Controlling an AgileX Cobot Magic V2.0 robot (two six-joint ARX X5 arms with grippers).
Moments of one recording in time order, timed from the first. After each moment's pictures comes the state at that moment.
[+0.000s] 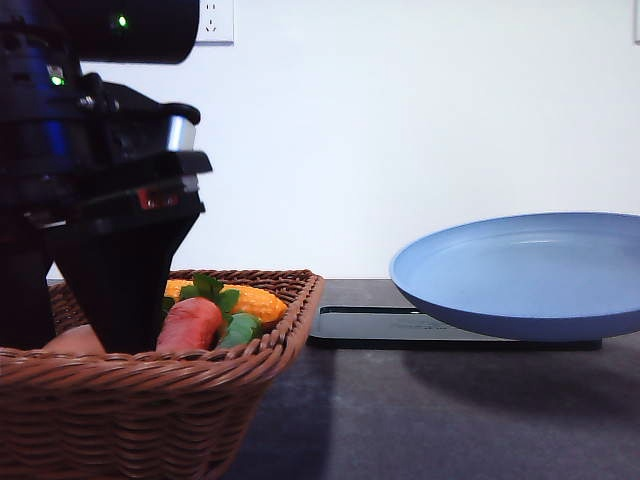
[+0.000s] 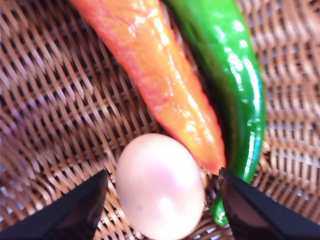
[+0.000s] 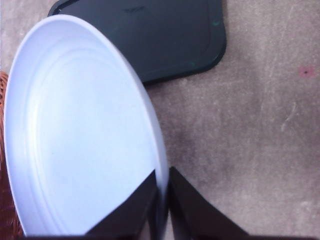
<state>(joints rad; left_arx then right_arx) -0.78 1.41 0.85 -0.74 0.05 -0.35 -0.06 0.95 0.54 -0.44 -0.49 0.34</state>
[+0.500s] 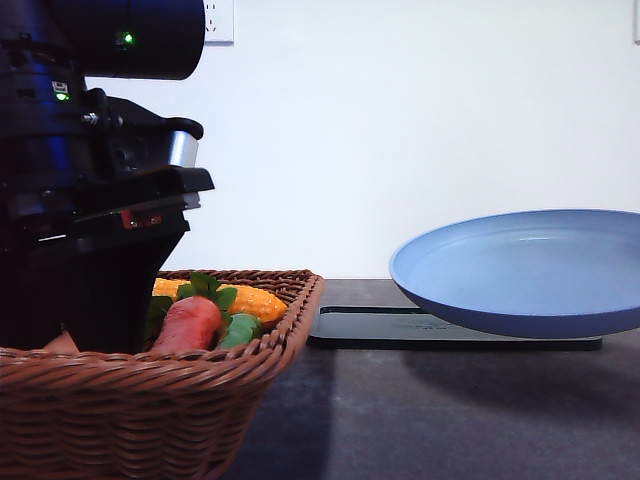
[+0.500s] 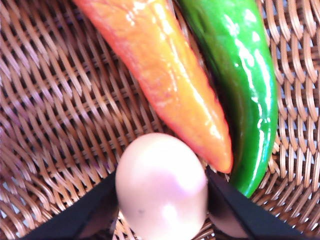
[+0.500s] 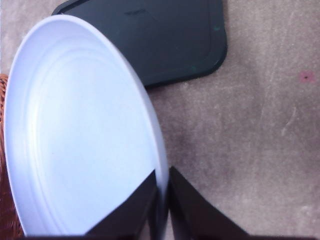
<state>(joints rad) -0.78 1.43 0.85 -0.74 0.05 -0.34 -0.06 0.95 0.54 -0.43 -0.49 0.34</state>
